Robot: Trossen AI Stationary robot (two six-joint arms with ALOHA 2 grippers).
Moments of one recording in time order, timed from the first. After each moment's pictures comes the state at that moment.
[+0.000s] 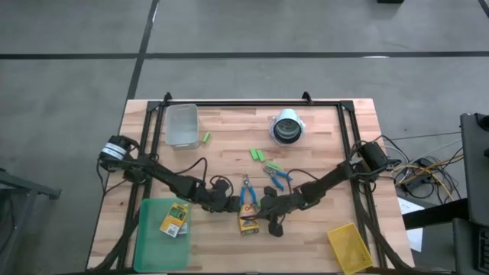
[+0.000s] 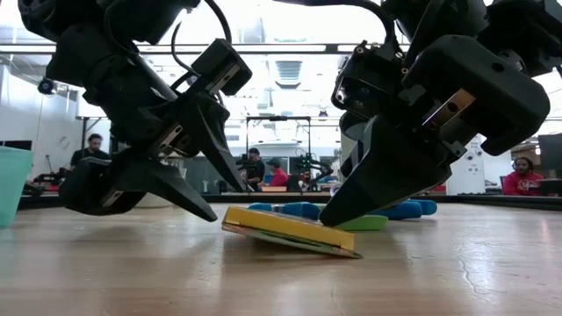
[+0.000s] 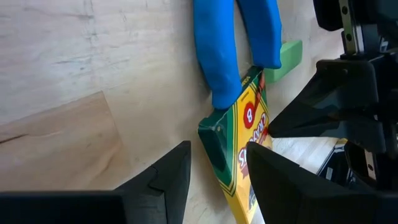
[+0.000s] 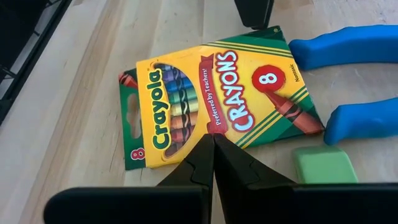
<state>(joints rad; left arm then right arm) -0.36 1.72 0.77 0.24 -0.13 -1.70 0.39 1.96 0.80 0.50 0.08 0.45</state>
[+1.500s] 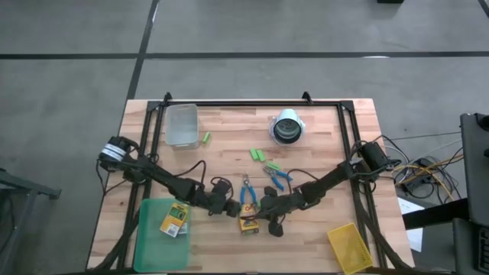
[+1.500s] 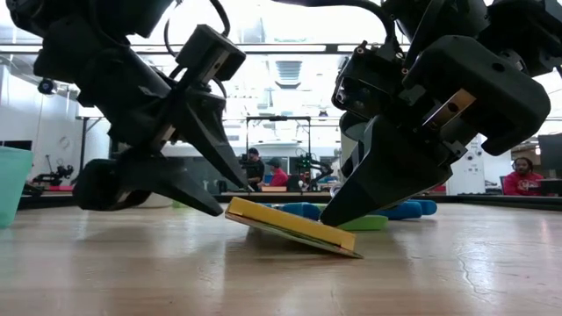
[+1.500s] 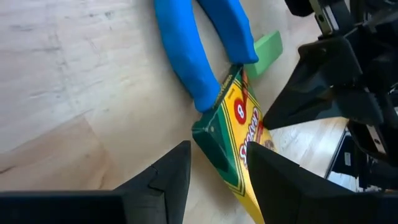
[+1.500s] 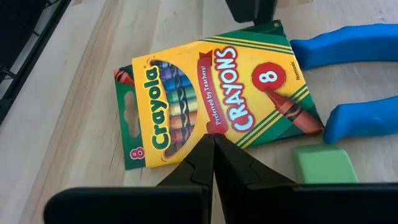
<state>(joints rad) -0.40 1.73 0.76 0.26 -0.20 -1.52 0.39 1.96 0.80 0.50 0.08 0.46</state>
